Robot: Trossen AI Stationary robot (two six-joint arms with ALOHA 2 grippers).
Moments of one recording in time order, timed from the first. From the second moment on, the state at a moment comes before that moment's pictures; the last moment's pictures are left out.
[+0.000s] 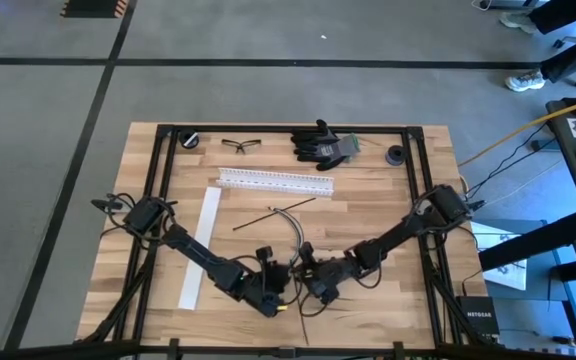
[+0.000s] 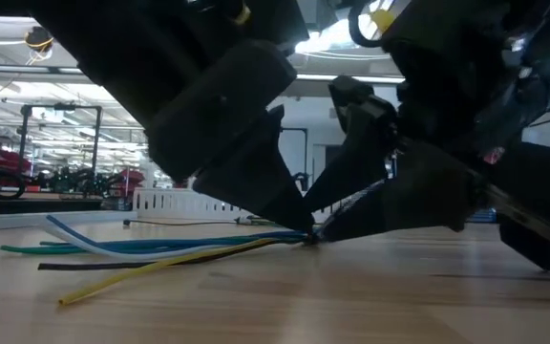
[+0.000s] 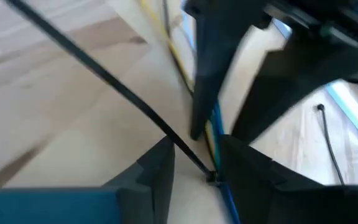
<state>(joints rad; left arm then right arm) -0.55 2.08 1.25 -0.12 -0.71 -0.51 0.48 1.98 0.83 0.48 0.32 -0.46</state>
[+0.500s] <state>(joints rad) -0.55 2.08 1.25 -0.11 -0.71 -0.49 0.47 1.99 0.83 0.52 0.29 -0.43</state>
